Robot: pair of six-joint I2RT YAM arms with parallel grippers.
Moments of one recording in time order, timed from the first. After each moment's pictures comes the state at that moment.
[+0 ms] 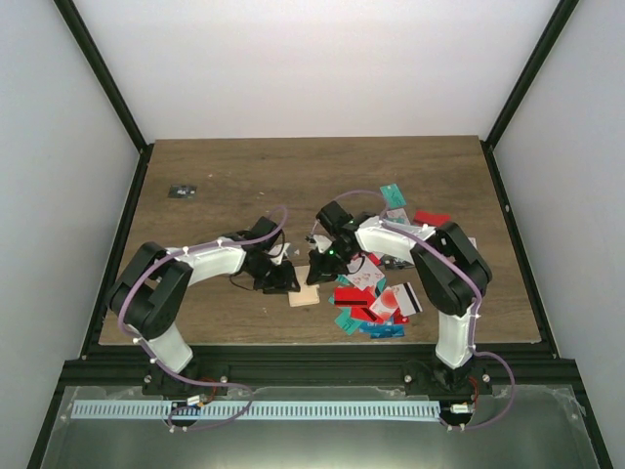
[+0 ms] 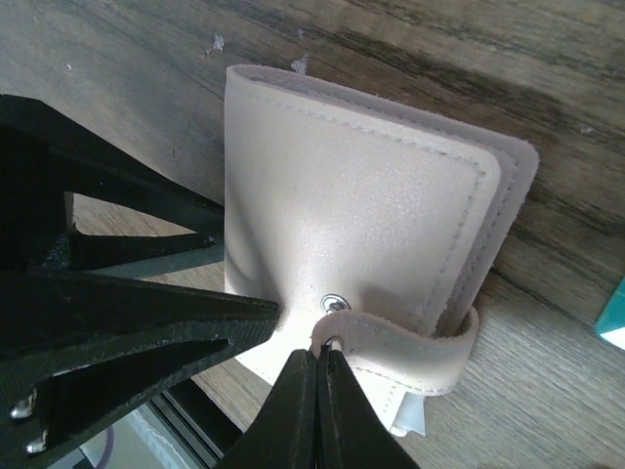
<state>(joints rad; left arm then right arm) -0.58 1.69 0.88 -0.48 0.50 -0.53 0.69 1.89 1.21 -0.63 -0.61 0.42</state>
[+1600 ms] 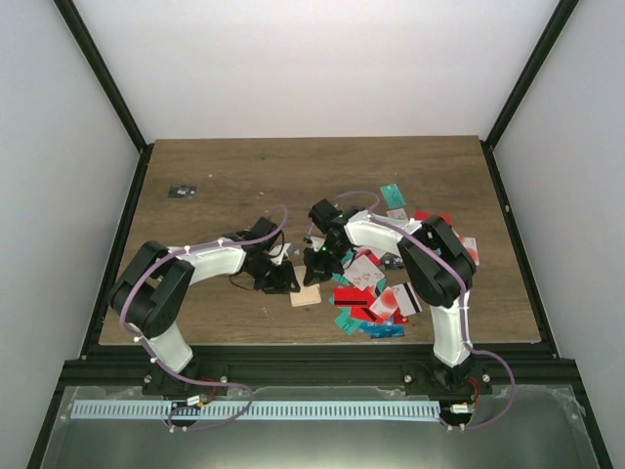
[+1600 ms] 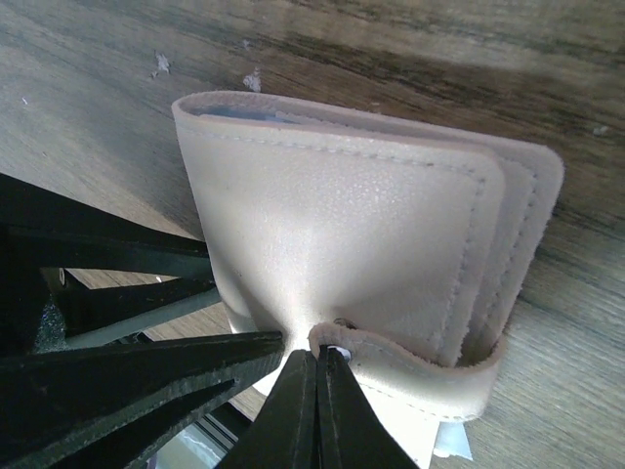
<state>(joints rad) -0.58 1.70 0.87 -0.46 0.53 -0.52 0.70 2.00 1.34 -0.74 -0.61 0.52</state>
